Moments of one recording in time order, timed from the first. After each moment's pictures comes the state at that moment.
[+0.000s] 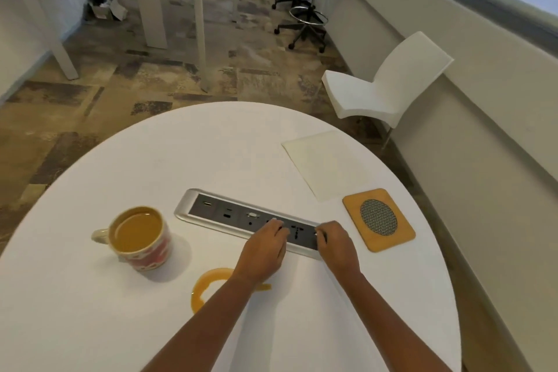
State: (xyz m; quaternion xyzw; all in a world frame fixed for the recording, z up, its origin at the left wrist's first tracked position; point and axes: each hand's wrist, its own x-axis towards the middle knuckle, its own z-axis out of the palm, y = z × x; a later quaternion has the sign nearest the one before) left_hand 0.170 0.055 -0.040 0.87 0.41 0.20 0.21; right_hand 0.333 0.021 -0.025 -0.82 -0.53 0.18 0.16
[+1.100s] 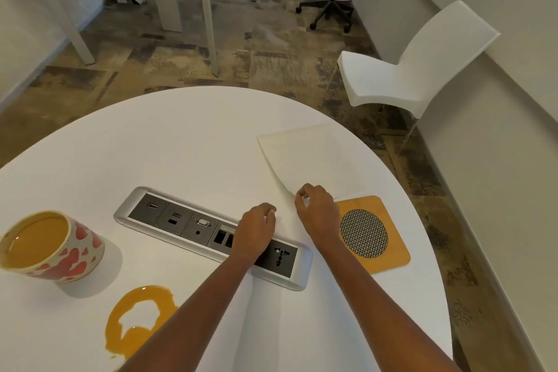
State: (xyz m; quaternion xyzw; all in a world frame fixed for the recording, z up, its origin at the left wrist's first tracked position) left_hand 0.287 0.110 -0.052 0.65 0.61 0.23 0.39; right_hand 0.421 0.116 -0.046 -0.77 -0.60 0.10 0.20
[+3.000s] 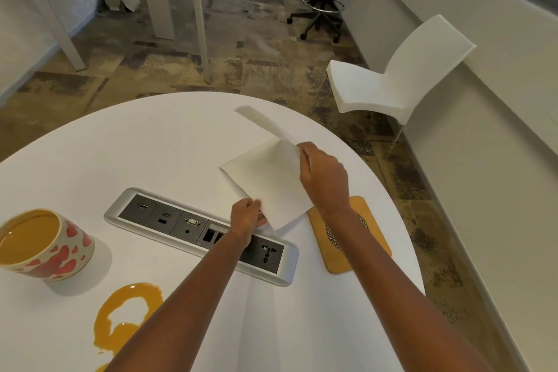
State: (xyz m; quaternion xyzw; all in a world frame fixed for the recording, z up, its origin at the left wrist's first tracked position) left_hand 0.304 0.128 -0.048 0.29 0.60 0.37 0.65; right_hand 0.428 0.112 0.057 -0.68 -0.67 -0.02 0.30
